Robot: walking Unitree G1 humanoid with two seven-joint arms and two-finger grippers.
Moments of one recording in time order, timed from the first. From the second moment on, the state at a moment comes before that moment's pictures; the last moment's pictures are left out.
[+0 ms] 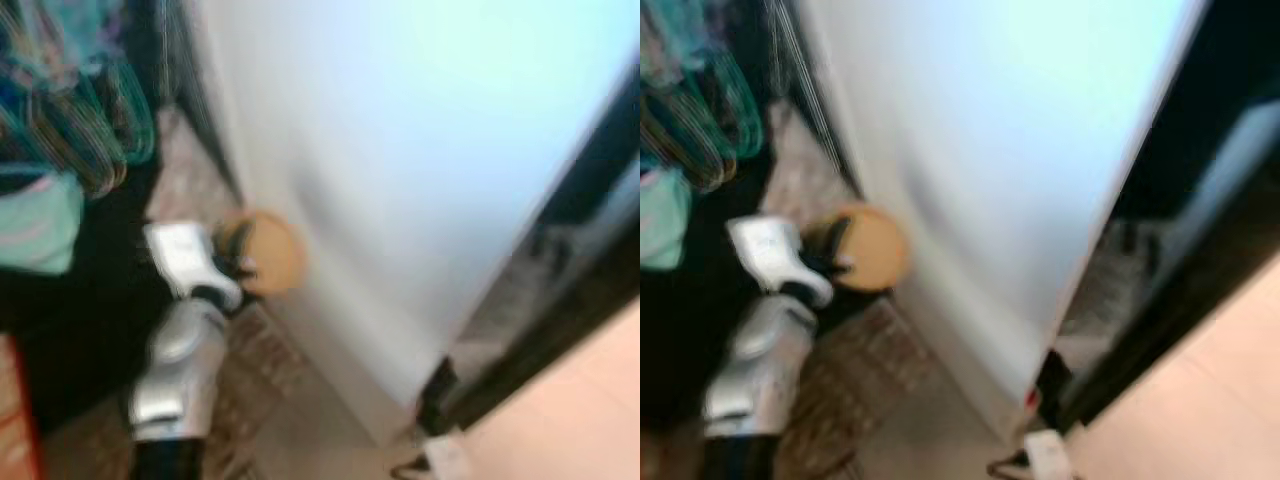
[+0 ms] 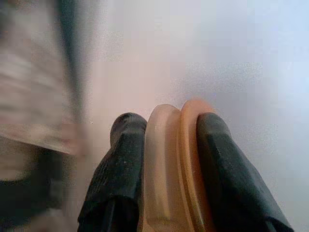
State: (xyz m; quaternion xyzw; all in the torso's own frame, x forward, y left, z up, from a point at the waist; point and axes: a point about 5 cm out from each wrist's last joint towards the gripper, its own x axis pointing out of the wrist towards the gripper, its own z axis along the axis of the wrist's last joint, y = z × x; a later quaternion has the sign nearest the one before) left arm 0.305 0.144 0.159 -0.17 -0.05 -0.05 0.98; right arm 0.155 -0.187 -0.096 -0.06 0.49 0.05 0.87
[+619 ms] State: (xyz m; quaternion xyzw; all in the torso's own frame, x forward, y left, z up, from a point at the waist) left arm 0.300 0.200 0.032 -0.21 0.21 0.07 0.95; right arm 0.154 -0.177 -0.097 -0.05 0.49 0.06 0.87
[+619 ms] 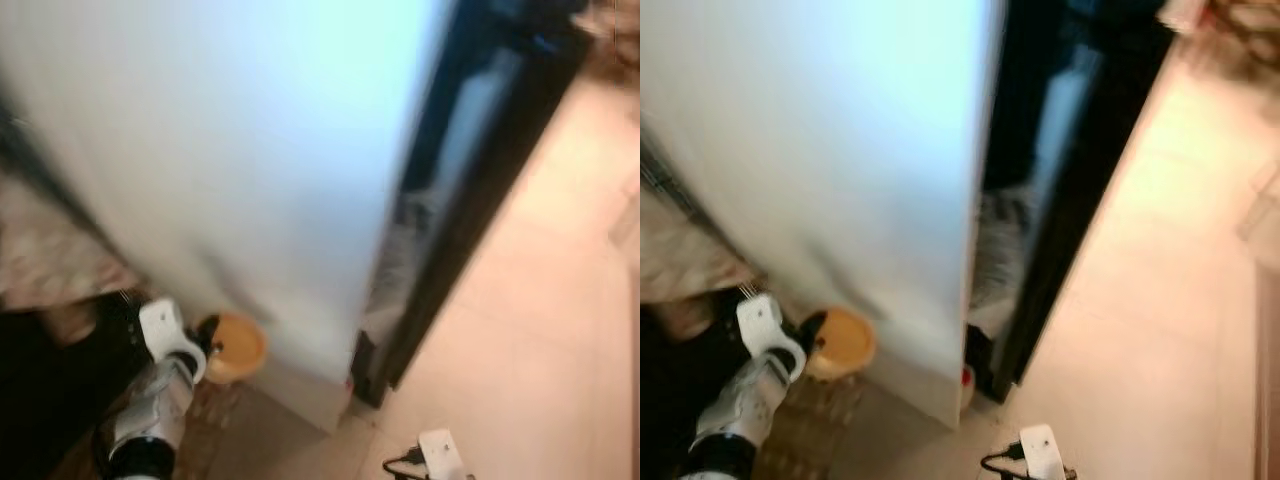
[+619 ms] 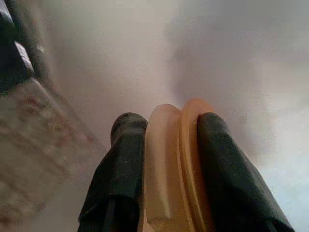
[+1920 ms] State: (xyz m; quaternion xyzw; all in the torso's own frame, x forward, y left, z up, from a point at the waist) left arm 0.218 0.243 -0.055 -0.16 0.39 0.26 0.87; right arm 0.202 -0.234 -0.058 -0.06 0.34 -0.14 0.93
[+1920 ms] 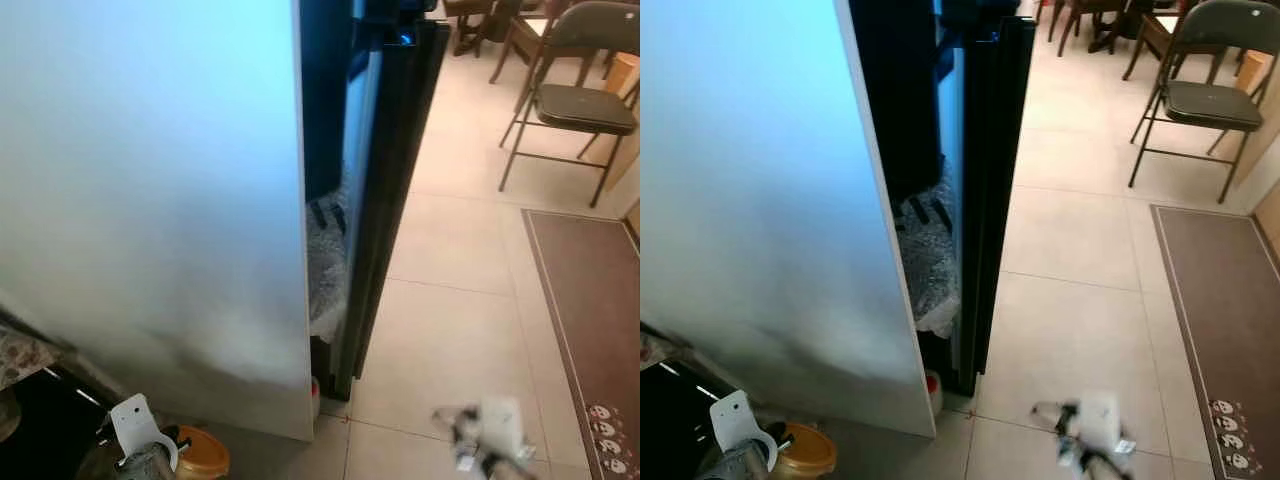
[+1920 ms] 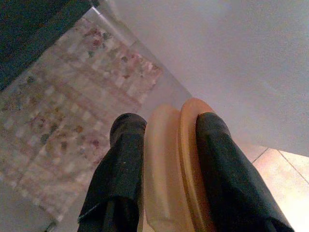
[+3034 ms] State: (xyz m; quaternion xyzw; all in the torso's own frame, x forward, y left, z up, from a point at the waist) left arm 0.219 0.233 -0.057 -0.18 0.37 0.24 0.88; right arm 0.305 -0.164 0.071 -0.07 0.01 0.08 0.99
